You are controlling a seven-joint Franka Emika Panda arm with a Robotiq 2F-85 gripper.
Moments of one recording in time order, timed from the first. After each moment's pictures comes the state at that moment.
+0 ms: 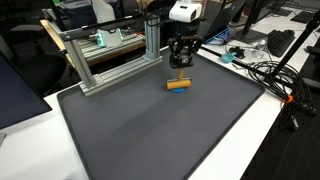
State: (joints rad) arm 0.07 0.37 -0.02 -1.90 0.00 2.28 0.54
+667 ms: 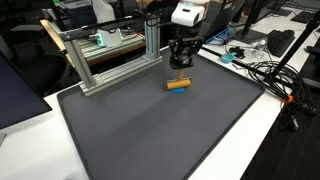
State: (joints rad) arm 0.06 0.41 -0.02 -1.82 0.04 2.20 0.46
